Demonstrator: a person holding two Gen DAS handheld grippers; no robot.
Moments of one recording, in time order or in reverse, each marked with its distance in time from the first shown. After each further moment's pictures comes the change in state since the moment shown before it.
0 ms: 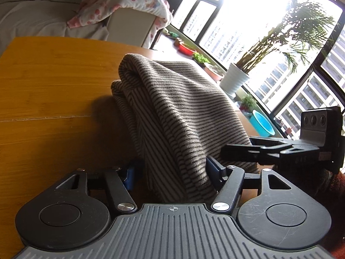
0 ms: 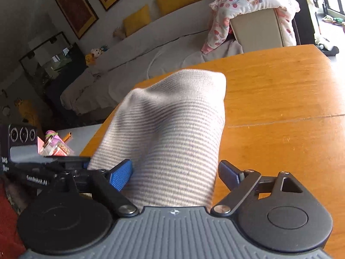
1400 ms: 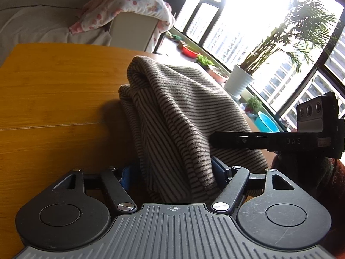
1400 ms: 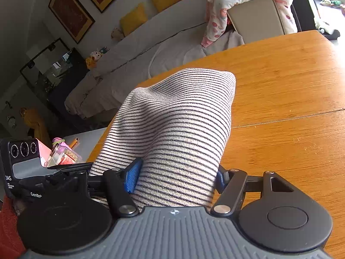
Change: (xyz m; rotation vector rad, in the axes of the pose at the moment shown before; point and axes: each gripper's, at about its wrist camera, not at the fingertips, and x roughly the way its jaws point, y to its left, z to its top) left arm 0.005 -0.009 0.004 0.016 -0.007 0.031; right arm 0.013 -0.011 0.029 0.074 -0.006 0.043
